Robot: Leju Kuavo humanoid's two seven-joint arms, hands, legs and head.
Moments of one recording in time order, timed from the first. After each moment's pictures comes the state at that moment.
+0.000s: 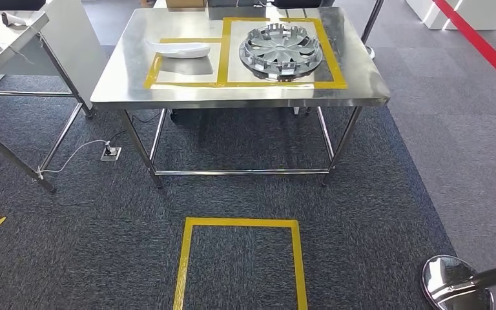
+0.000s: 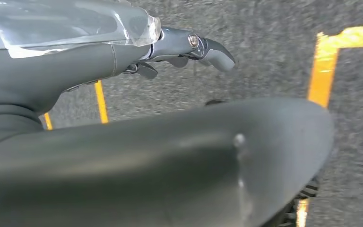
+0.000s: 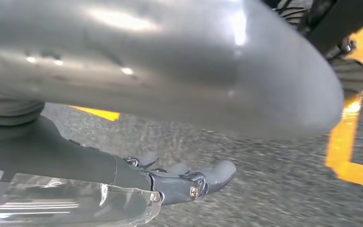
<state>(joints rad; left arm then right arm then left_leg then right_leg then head) -0.01 -0.05 0.36 -0.22 -0.18 -0.01 -0.15 -0.07 0.00 -0.91 -0.20 1.18 0.13 -0.12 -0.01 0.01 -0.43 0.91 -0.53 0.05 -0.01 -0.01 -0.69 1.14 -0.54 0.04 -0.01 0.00</state>
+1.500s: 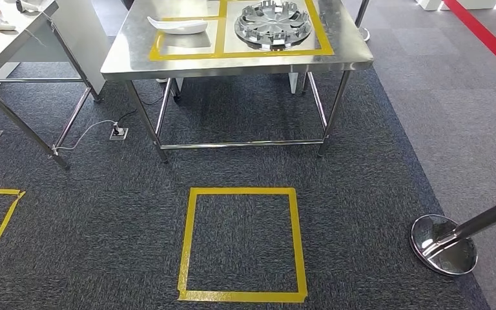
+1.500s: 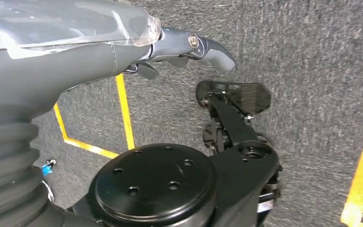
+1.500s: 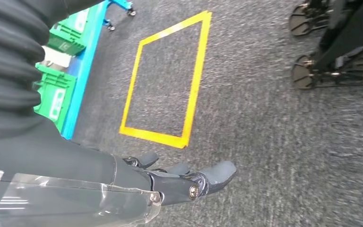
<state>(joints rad) -0.02 -0.03 0.34 -0.27 -0.12 -0.08 -0.11 0.02 0.00 -0.72 -0.20 0.90 0.09 0.04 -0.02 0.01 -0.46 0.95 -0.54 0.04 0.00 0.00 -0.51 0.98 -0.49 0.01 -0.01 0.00</state>
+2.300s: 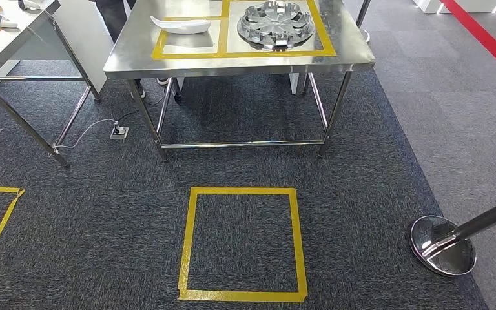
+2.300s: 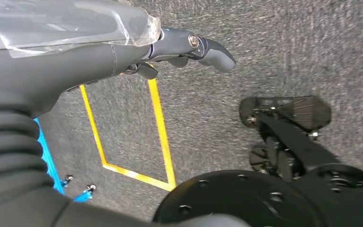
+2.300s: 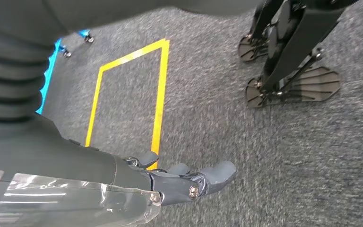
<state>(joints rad) 0.10 -0.01 0.10 -0.35 -0.03 -0.02 -0.03 0.11 0.00 -0.19 -0.33 0.20 0.02 0.01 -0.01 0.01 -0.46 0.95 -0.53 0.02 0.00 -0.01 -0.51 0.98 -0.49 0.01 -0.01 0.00</state>
